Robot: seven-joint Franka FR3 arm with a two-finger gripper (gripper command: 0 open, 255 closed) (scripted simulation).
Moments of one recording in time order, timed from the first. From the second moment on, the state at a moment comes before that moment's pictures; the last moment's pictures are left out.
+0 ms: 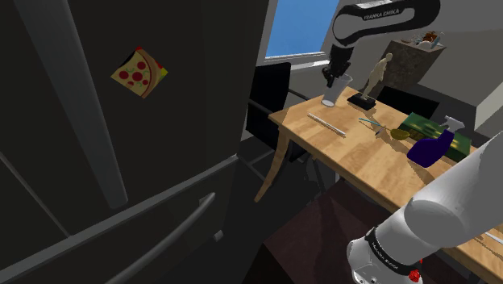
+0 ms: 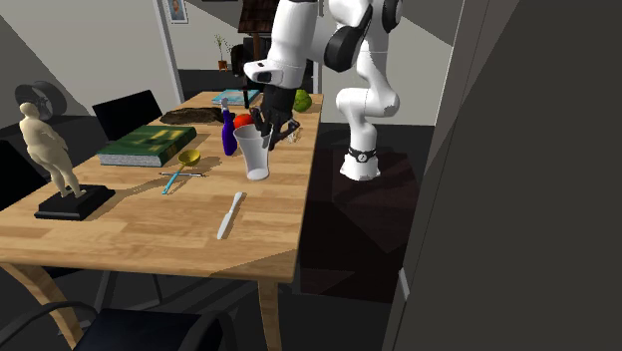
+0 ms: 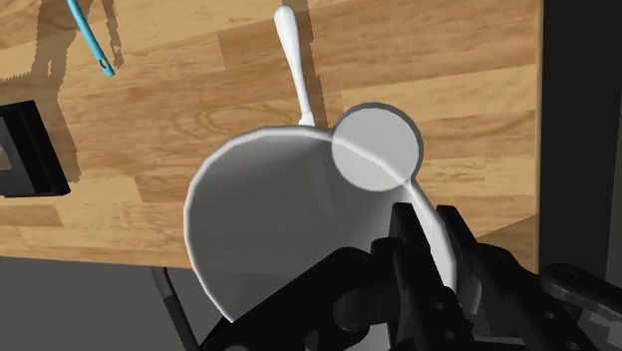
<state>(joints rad) -0.18 -0.05 -0.21 -1.96 -0.29 1.99 -0.12</state>
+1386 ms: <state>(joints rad) -0.17 -0.04 -0.20 -1.66 -0.27 1.71 -0.19</state>
